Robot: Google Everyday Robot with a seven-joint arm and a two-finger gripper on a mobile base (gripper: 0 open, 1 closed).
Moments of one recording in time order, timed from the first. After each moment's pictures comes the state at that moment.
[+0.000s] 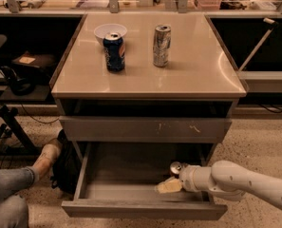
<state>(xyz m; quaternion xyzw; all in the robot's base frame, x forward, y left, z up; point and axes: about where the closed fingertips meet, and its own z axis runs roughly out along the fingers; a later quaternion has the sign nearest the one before) 0.514 -0.120 0.424 -0.29 0.87 0.27 0.31</state>
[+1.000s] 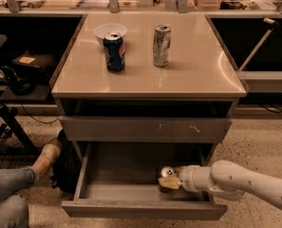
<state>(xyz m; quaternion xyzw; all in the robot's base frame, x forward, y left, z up) 0.514 -0.120 0.424 -0.29 0.87 0.27 0.31</state>
